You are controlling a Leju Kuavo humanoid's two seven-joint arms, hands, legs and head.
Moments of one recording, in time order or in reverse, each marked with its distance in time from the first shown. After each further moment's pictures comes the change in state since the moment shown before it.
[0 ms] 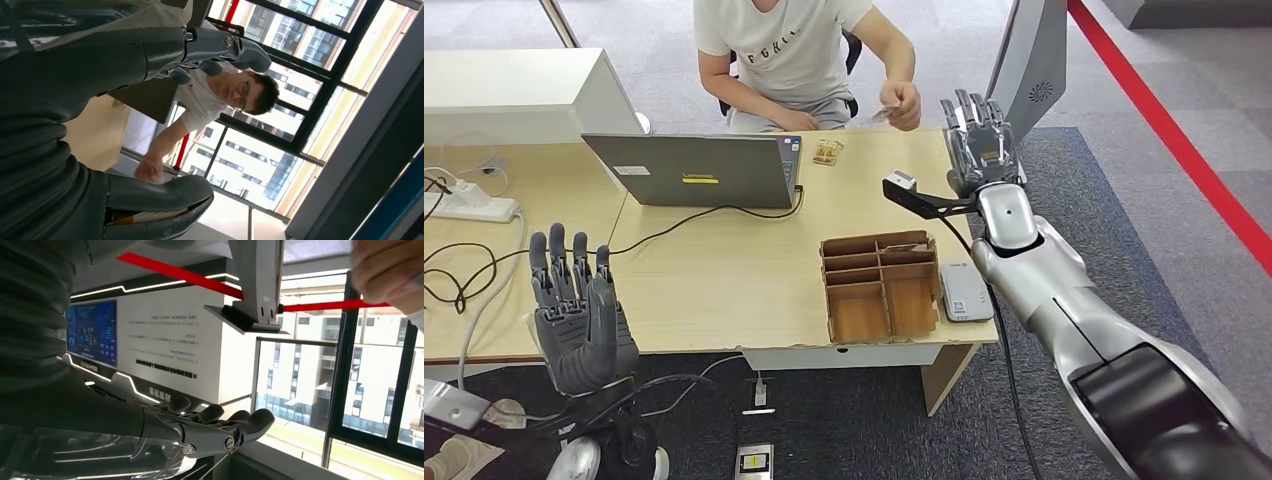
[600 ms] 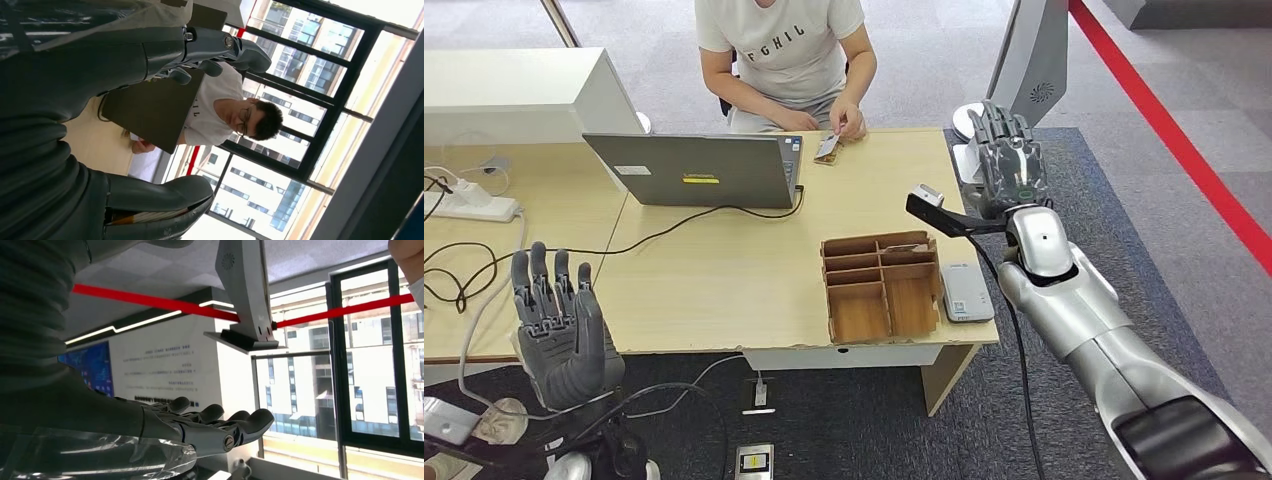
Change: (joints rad) left arm 0.072 0.007 0.037 -0.031 -0.032 0.066 0.000; right arm 0.255 -0.181 -0.058 -0.441 -0.175 0.067 -0.008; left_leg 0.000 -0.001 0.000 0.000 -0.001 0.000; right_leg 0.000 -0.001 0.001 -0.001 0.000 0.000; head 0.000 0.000
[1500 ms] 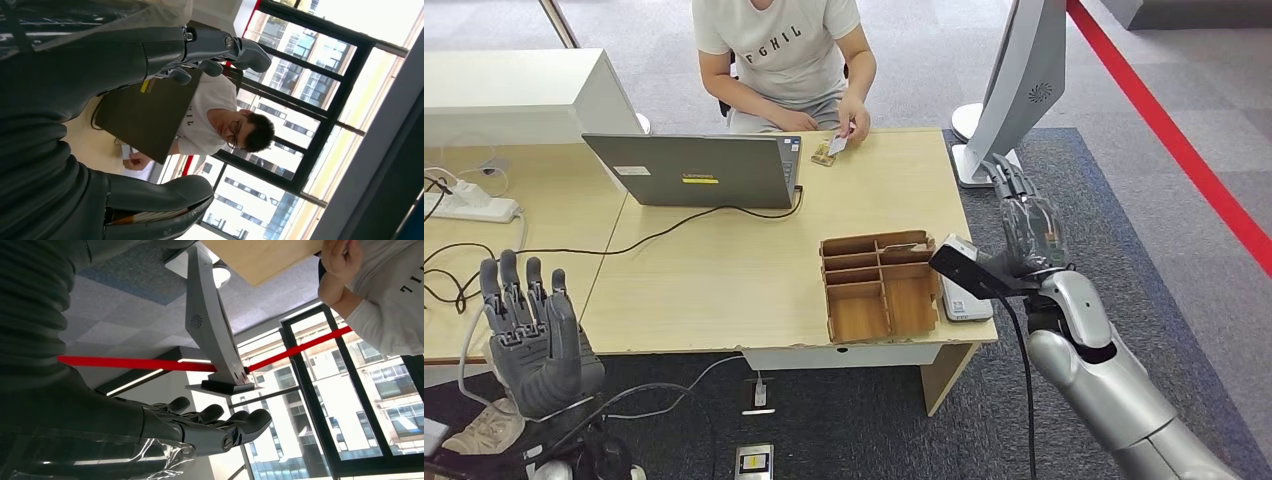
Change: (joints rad) left arm 0.004 0.034 0.002 -0.054 0.039 0.070 0.000; right arm 0.281 -0.127 -0.083 -0.461 -0.277 0.109 -0.049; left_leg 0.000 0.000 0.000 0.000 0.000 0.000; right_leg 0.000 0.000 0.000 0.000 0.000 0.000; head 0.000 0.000
